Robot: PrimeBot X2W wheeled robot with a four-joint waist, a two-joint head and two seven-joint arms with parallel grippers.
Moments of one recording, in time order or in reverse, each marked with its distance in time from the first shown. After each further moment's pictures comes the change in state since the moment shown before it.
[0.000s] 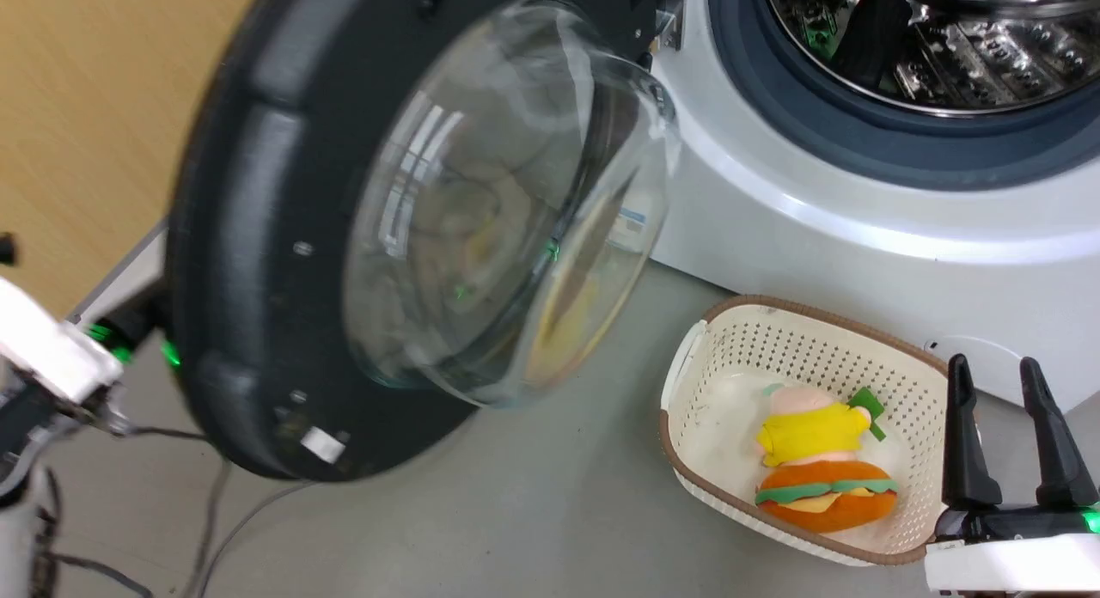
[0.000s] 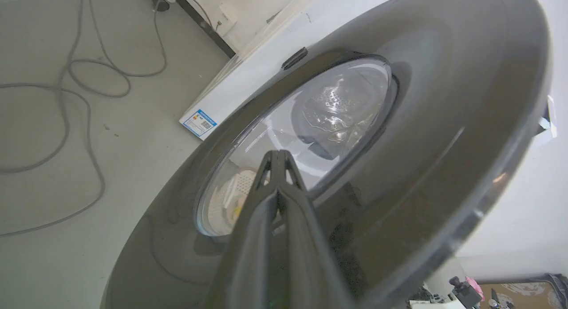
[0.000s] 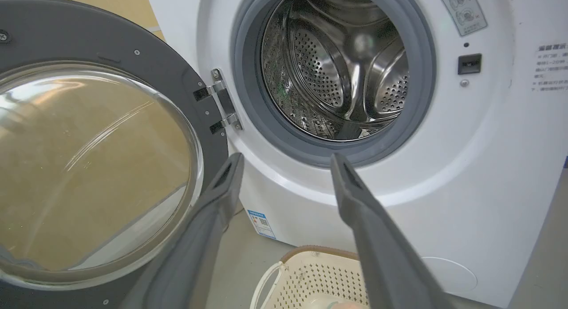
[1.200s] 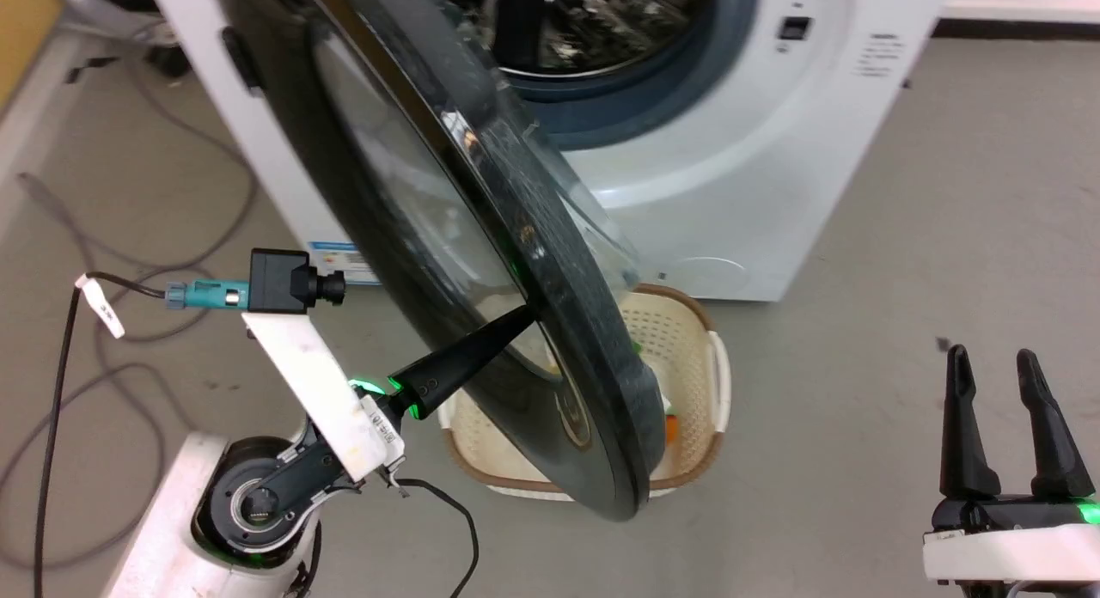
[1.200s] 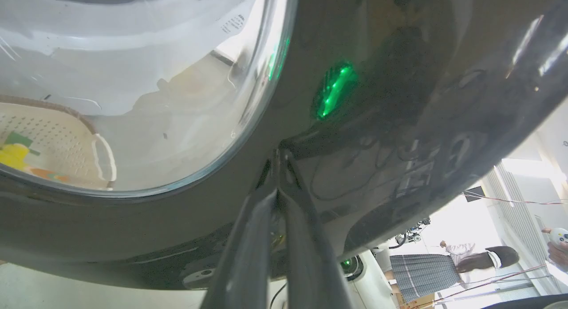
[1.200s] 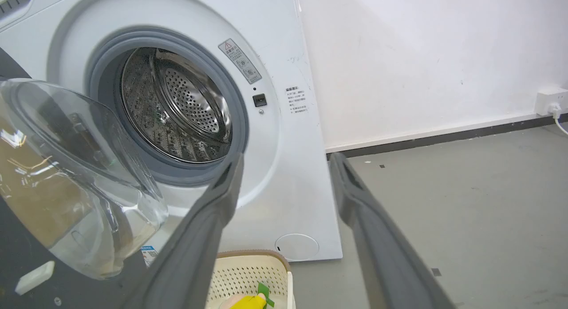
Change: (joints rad) left arm 0.055 -0.203 -0.362 -0.260 -0.040 0.000 -0.102; right arm -0.020 0.001 0.005 0.014 0.033 0.000 0.000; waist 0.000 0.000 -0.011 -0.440
